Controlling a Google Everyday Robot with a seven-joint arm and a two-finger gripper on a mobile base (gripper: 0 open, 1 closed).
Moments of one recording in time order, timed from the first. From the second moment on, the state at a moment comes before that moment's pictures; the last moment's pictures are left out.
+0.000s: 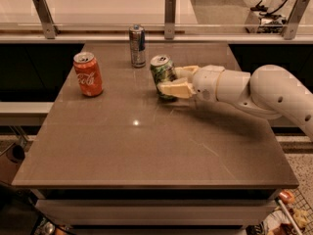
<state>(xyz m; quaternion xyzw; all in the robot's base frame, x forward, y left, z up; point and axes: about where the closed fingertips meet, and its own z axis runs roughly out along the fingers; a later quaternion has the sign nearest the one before) 0.636 -0.054 0.869 -0.41 0.66 0.24 0.58</state>
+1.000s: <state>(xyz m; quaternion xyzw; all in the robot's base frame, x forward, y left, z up) 0.639 -0.052 0.869 -0.40 0.67 0.25 0.58</state>
